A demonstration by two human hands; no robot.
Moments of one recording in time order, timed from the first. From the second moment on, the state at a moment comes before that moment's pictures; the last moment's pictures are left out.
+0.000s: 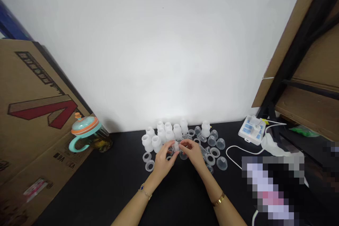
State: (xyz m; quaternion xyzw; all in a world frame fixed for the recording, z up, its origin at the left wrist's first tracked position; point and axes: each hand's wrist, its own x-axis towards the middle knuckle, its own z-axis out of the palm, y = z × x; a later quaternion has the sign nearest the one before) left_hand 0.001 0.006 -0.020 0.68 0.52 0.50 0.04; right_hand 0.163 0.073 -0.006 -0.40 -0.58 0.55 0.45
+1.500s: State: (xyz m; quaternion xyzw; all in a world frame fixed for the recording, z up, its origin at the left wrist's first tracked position) left_hand 0.001 0.006 -0.012 0.63 0.51 0.56 0.14; right_hand 0.163 0.067 -0.001 -0.36 -0.43 0.71 0.42
